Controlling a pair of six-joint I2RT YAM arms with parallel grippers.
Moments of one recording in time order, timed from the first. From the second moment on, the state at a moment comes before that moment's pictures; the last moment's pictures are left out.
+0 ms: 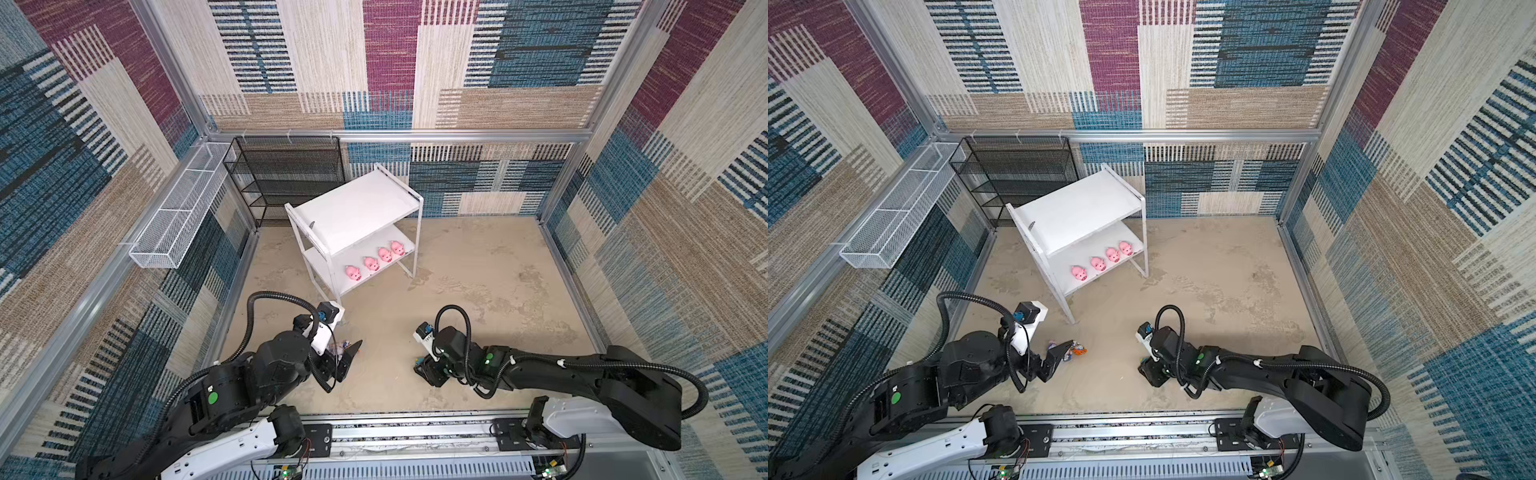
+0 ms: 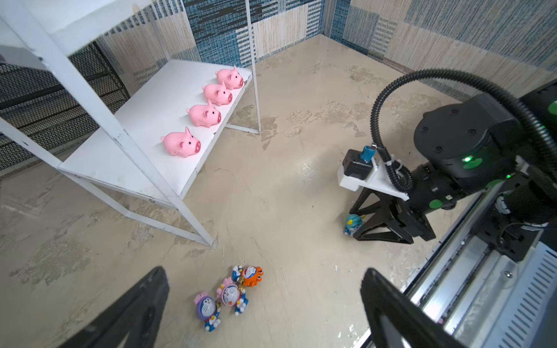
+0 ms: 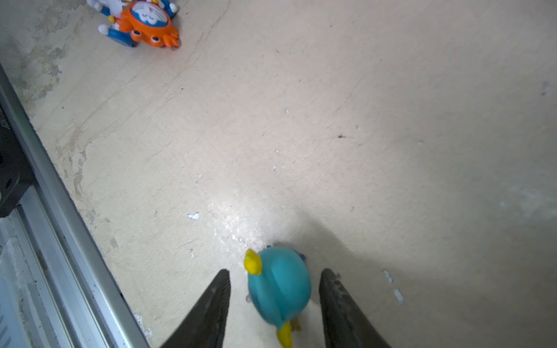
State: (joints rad) left arm -1.05 0.56 0.92 -0.88 -0.39 -0.15; right arm 0.99 1.32 0.49 -0.06 -0.07 0.35
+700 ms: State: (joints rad) left arm -1.03 0.50 0.89 -0.91 -0.44 -0.15; right arm 0.99 1.26 0.64 -0.15 -0.05 0.24
